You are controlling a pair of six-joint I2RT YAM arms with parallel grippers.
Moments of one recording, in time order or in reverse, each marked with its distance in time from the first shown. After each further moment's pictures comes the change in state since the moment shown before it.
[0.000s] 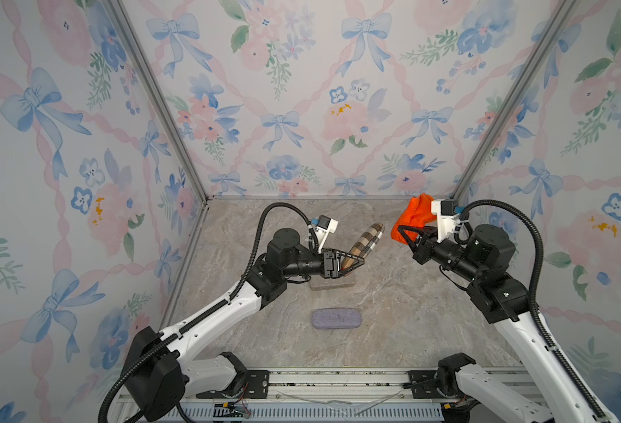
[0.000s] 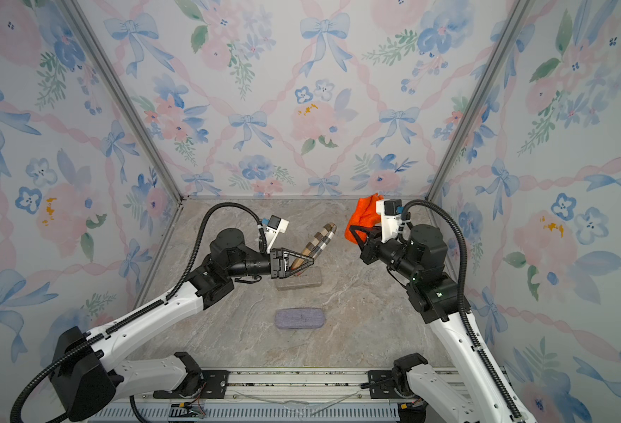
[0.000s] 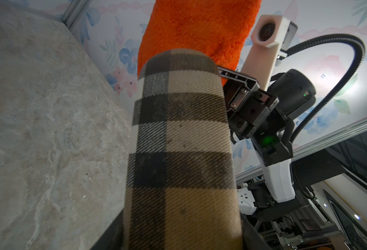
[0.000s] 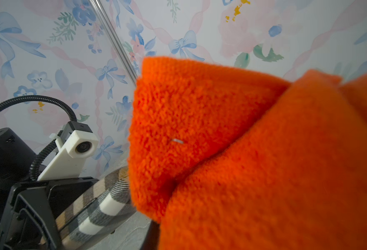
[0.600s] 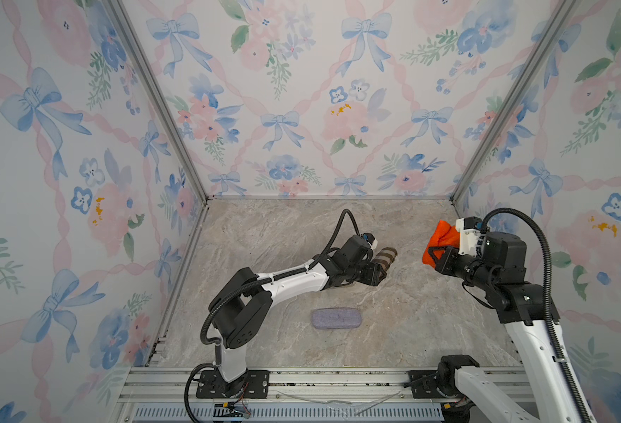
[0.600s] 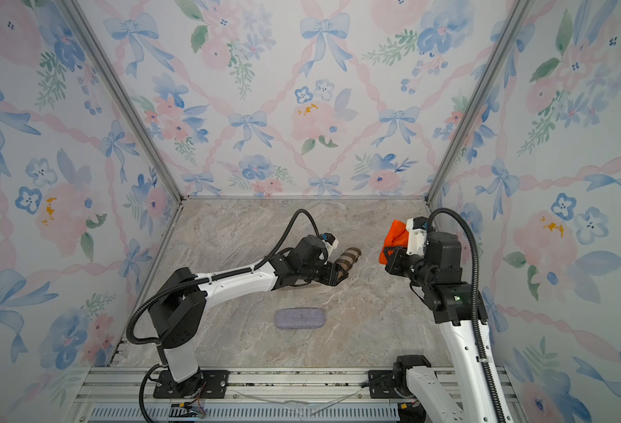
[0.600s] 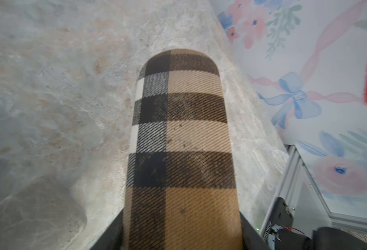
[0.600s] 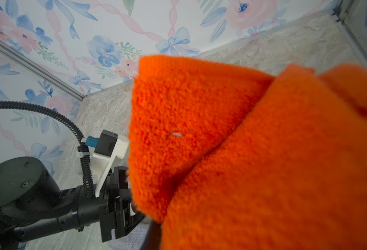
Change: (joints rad) left arm -0.209 0.602 0.375 -0.351 -0.546 0.258; right arm -0.268 -0.022 0.021 -0.452 0.086 0.042
